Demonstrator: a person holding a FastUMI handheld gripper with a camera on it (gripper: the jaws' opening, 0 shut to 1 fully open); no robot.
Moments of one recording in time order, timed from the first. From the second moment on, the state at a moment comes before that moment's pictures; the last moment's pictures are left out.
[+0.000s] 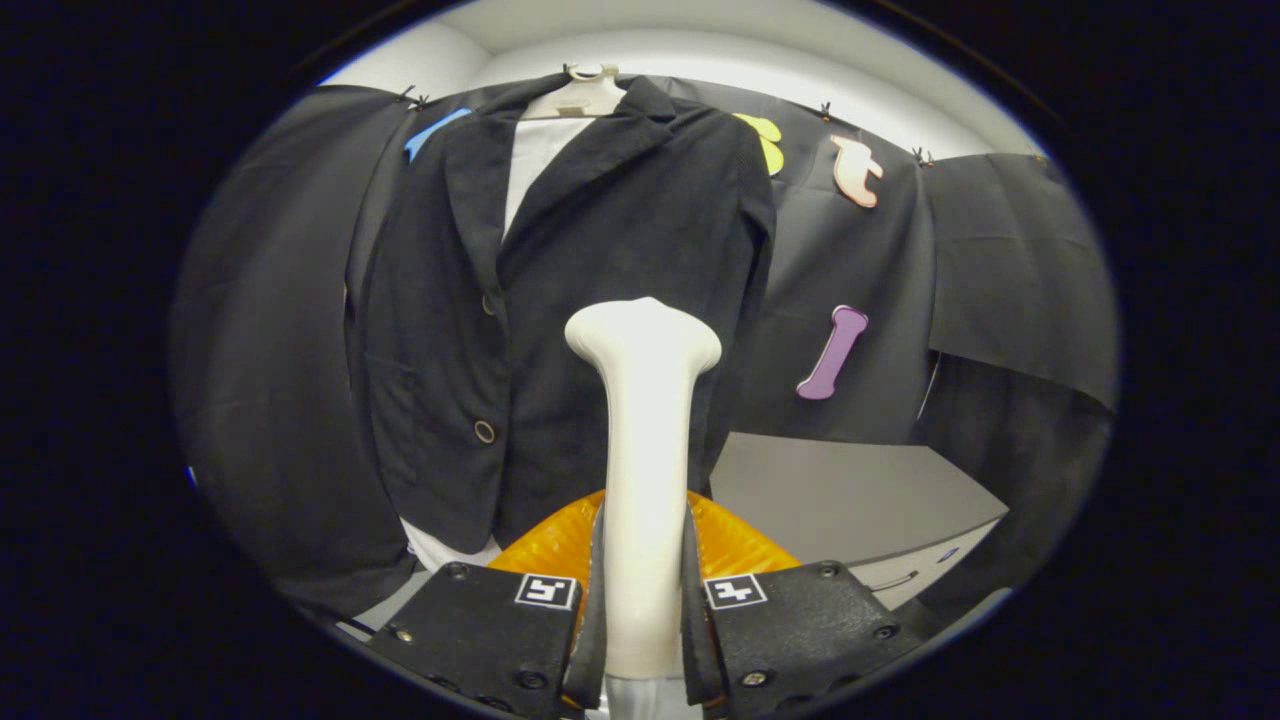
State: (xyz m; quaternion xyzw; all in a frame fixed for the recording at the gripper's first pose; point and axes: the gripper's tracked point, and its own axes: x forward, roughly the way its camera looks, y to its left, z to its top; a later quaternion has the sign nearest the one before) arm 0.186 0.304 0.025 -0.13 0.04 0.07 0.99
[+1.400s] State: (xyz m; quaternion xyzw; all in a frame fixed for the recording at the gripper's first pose) arm 0.178 0.301 -0.154 -0.13 0.17 0.10 0.97
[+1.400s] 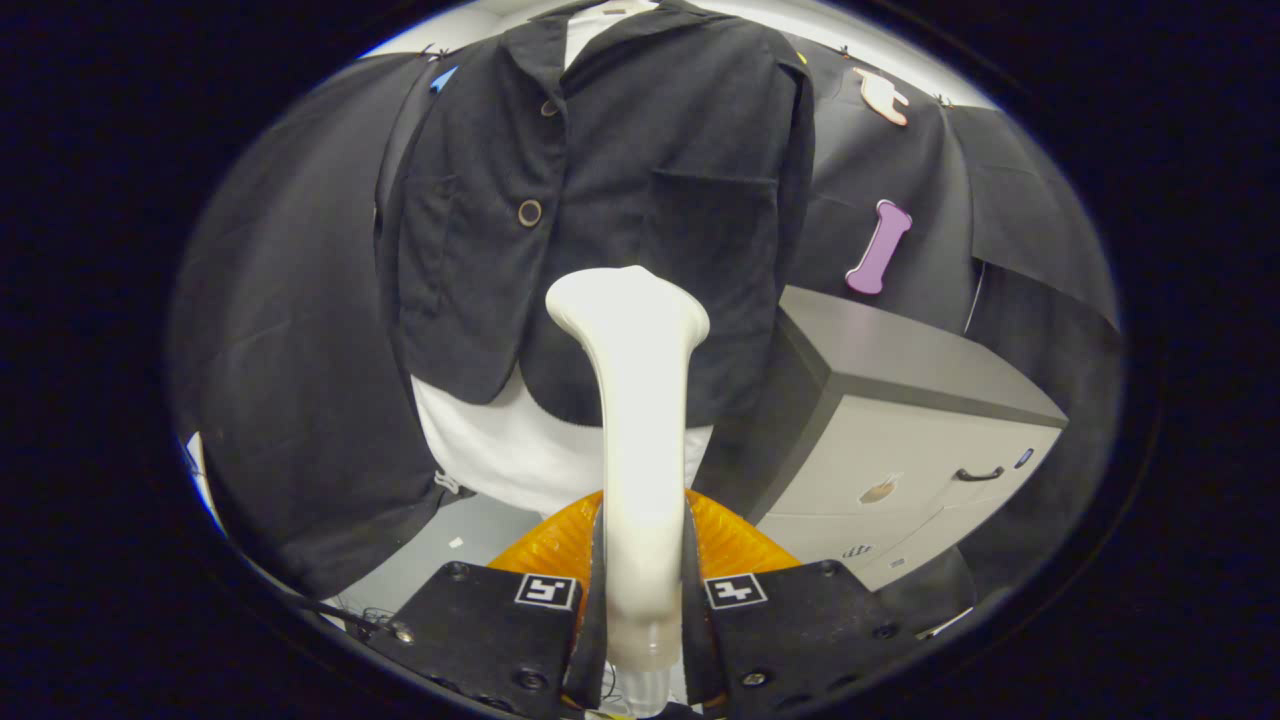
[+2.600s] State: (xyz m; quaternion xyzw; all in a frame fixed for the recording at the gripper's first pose) arm 0.116 0.358 0.112 -0.05 -0.02 0.15 0.99
